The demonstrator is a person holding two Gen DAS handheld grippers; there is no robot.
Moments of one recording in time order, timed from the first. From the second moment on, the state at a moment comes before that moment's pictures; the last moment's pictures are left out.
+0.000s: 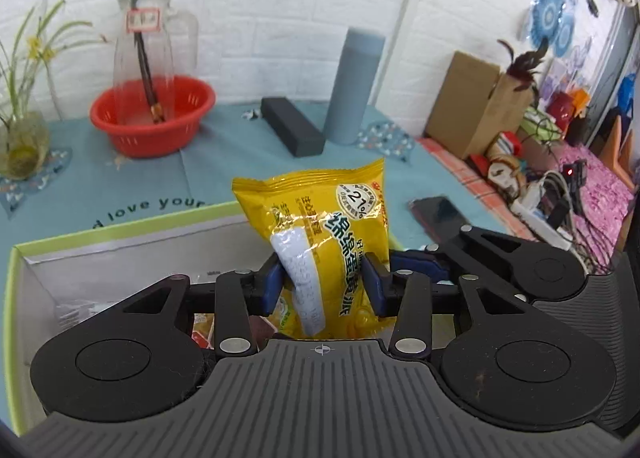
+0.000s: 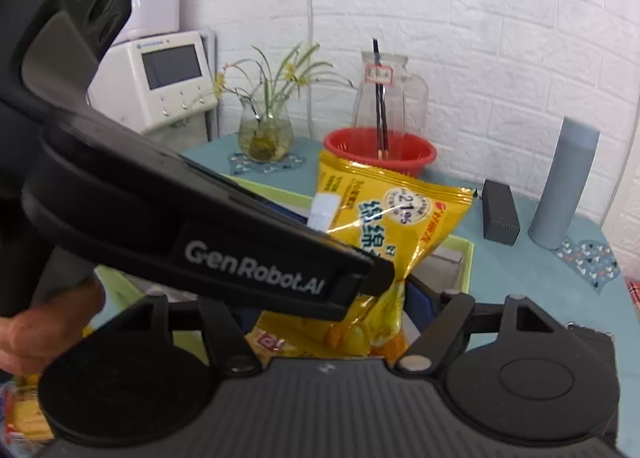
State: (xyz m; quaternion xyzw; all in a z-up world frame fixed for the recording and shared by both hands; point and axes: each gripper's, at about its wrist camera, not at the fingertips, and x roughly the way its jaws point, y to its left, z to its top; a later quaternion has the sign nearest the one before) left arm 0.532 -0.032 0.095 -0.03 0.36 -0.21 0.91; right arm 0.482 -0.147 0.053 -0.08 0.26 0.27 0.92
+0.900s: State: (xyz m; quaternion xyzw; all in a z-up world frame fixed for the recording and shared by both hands) left arm 0.287 -0.038 0.052 -0.12 0.39 -0.28 0.87; right arm 0.254 -0.224 -0.002 -0.04 0.29 0.21 0.93
